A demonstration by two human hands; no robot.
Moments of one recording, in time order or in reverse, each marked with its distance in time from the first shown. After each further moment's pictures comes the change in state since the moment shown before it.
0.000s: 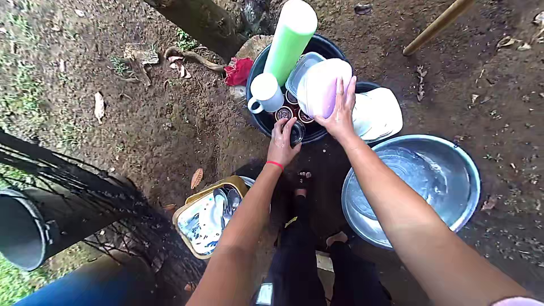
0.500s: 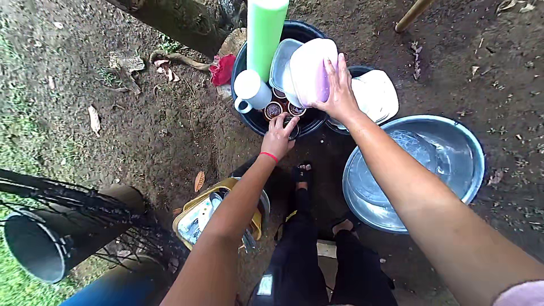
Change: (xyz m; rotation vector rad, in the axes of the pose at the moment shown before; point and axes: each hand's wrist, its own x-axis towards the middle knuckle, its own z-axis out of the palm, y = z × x) left_hand 0.022 0.011 -0.005 0.317 -0.317 0.098; right_hand 0.028 0.011 -0.032 -0.091 -0.195 -0.028
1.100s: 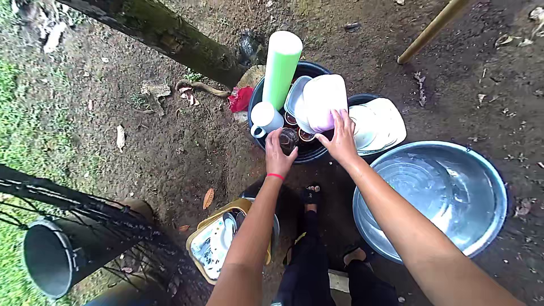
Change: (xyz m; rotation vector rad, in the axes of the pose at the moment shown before) left_hand -0.002 -0.009 -0.014 -0.345 0.418 -0.268; right_hand -0.038 -0.025 0.017 0.106 0.104 0.135
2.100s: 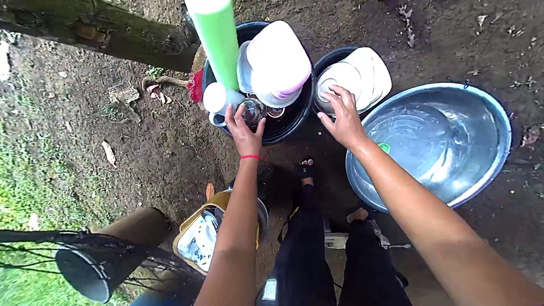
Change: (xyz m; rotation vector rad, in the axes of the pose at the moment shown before) left_hand 0.014 -0.009 0.025 0.196 0.177 0.210; right_hand -0.045 0.071 -0.037 0.100 0.034 -0.099
